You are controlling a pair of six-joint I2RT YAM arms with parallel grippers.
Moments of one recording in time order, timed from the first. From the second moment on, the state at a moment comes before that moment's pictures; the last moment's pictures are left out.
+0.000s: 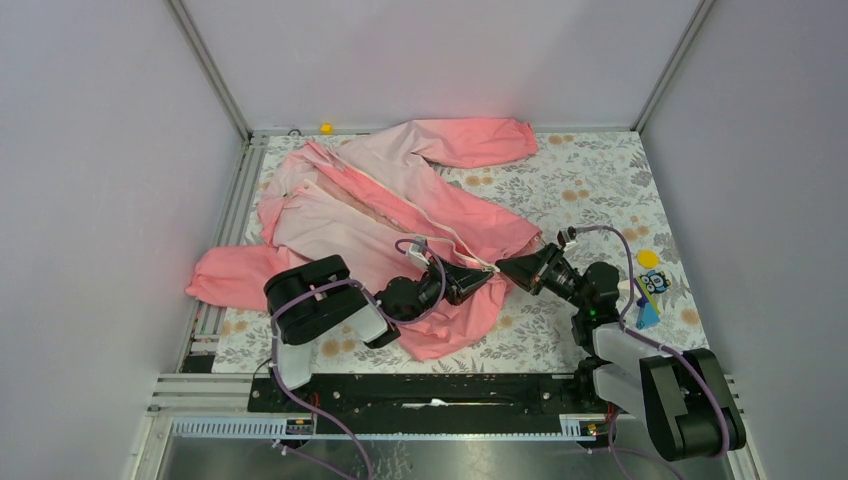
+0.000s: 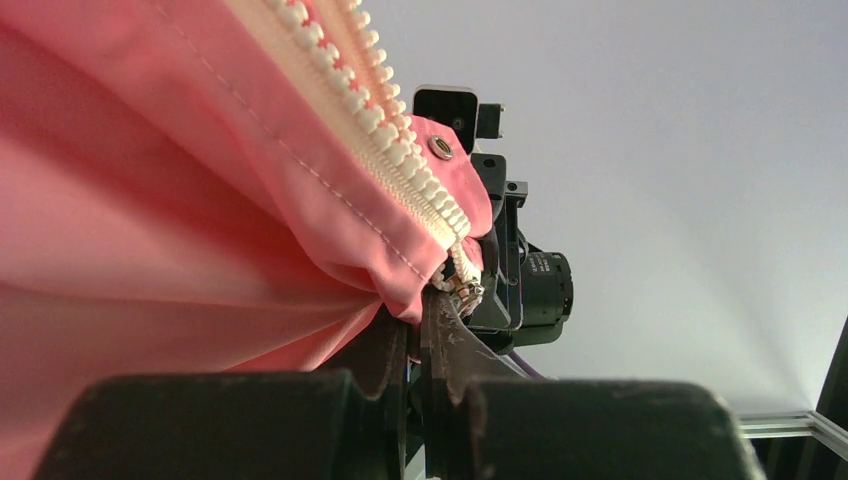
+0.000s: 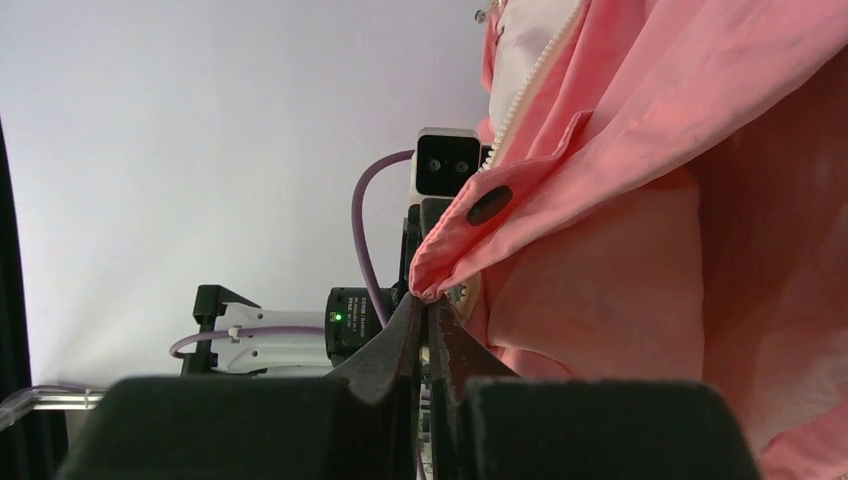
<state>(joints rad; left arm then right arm) -1.02 1.90 0.50 1.48 -0.04 -1.62 0.16 1.08 0.09 0.99 -0.74 1.48</state>
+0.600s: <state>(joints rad) -1.02 1.90 0.50 1.46 -0.04 -1.59 0.16 1.08 0.15 0.85 -0.77 1.32</state>
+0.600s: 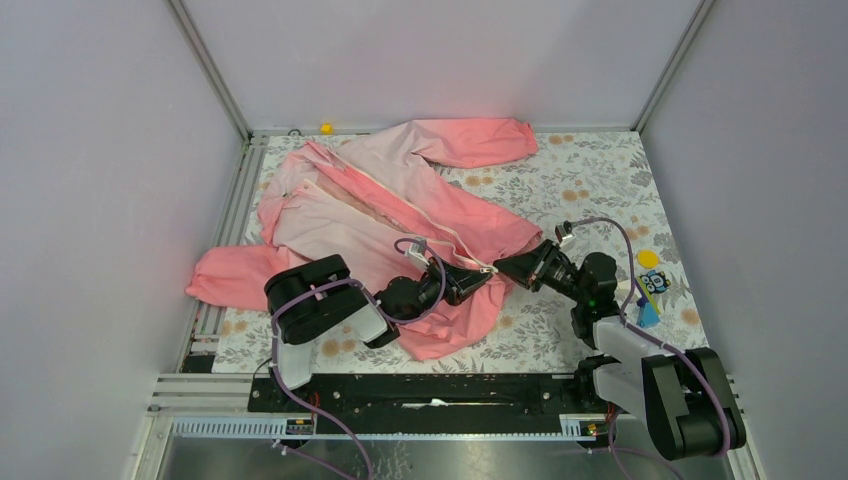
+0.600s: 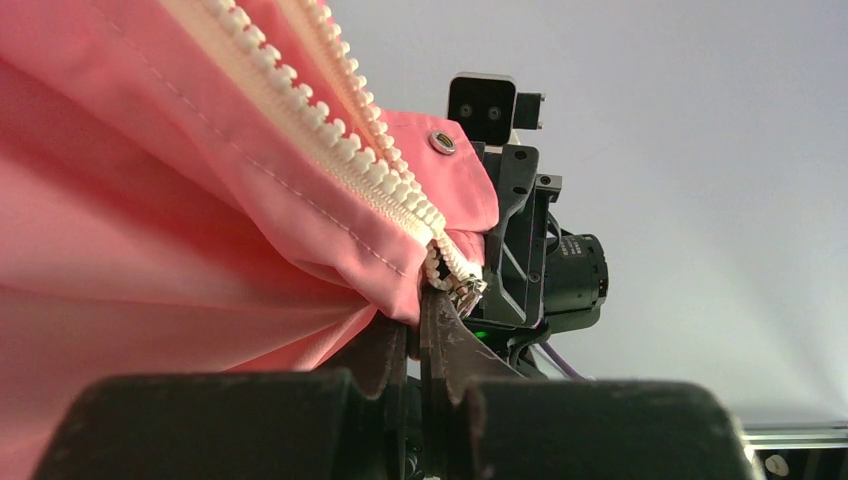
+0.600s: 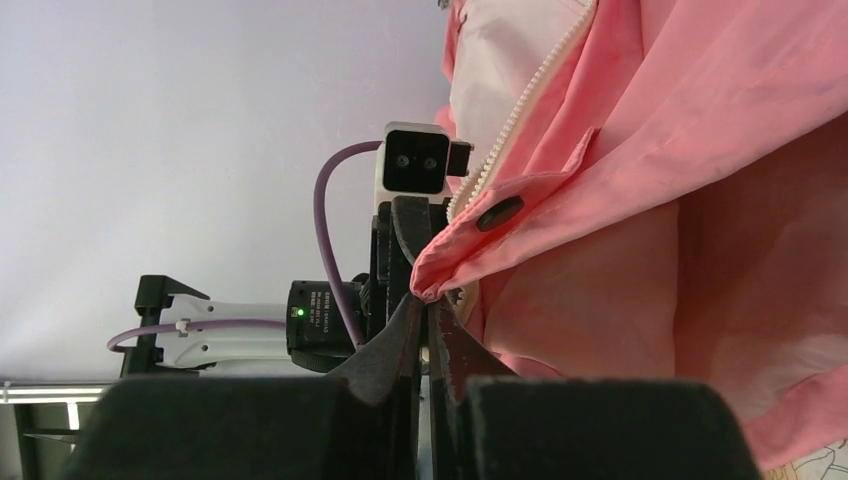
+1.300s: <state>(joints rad) -1.04 1.87 0.48 1.44 -0.07 -1.56 0.17 1.03 0.17 0.70 -0.77 1.26</state>
